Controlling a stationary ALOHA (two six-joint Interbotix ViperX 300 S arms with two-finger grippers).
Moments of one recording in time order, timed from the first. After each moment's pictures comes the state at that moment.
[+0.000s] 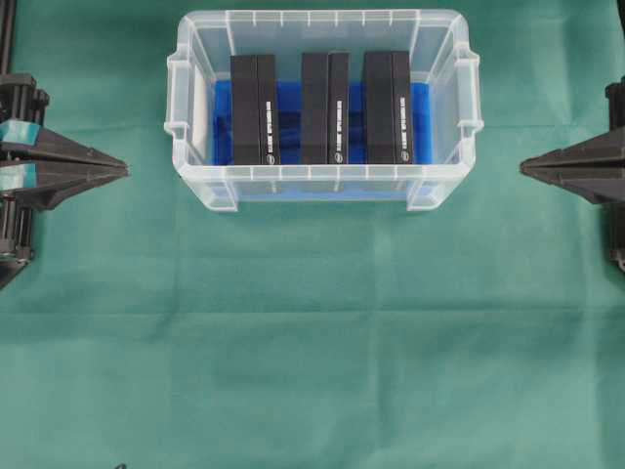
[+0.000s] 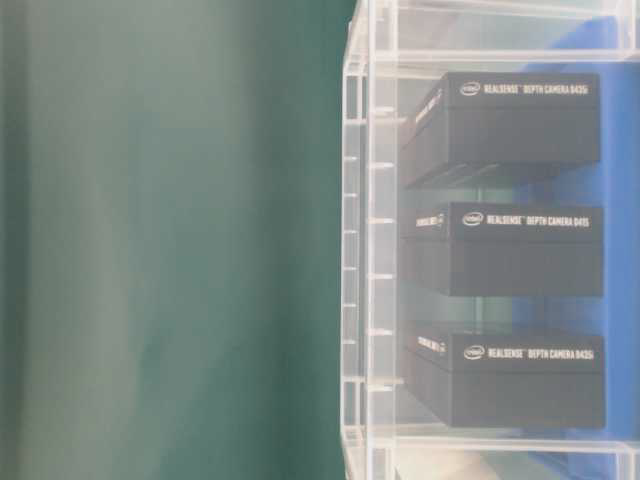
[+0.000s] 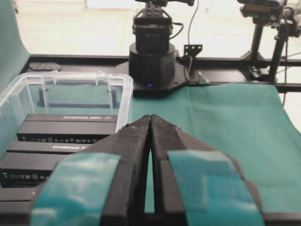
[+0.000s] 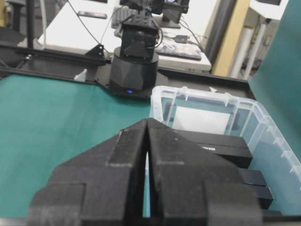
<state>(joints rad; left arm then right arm) 0.00 -0.96 1.17 0.00 -0.29 0.00 0.00 -0.96 1.17 0.00 -0.29 0.00</state>
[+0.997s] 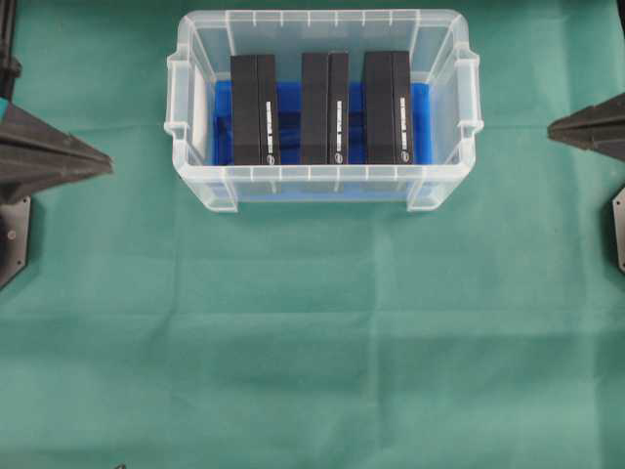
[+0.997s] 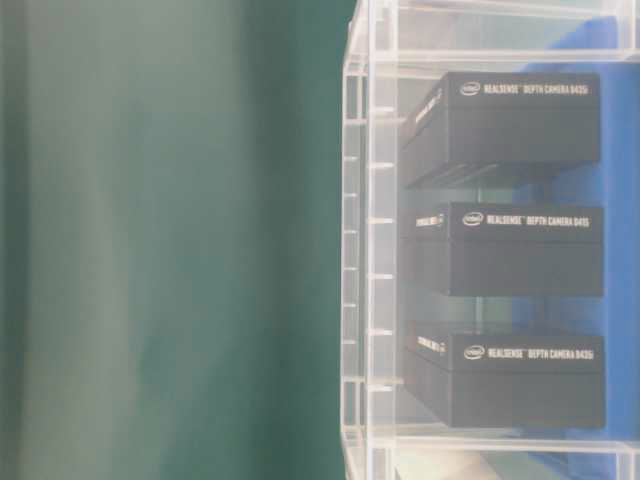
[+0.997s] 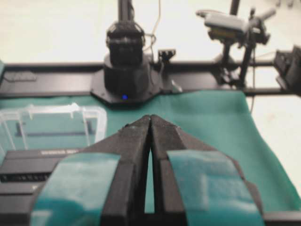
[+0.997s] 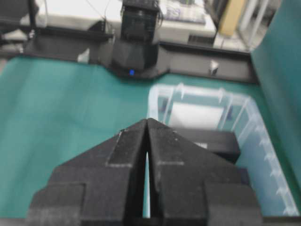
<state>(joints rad) -0.08 -0.90 0.78 0.03 0.14 -0.04 0.00 -0.94 0.76 0.00 0.32 0.03</state>
